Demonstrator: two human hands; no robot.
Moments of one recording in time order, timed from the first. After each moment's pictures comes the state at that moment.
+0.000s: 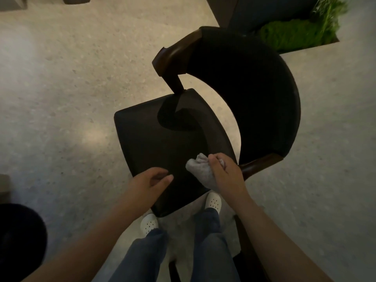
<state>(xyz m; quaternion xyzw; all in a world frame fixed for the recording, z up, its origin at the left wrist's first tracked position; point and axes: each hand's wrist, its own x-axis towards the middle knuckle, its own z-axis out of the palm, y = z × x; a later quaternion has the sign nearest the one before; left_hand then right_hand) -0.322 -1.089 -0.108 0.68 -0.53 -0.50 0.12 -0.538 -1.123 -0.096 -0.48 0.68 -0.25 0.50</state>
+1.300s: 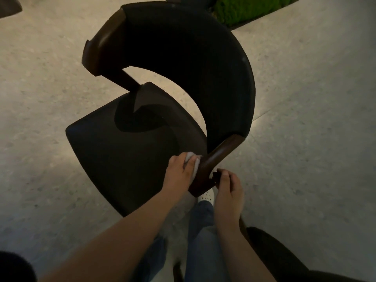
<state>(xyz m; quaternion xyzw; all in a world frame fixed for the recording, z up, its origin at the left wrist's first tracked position) -0.498 -1.139 -0.179 0.63 -0.55 -0.53 0.14 -0.595 -1.062 -0.164 -0.22 0.80 -0.46 0.31</state>
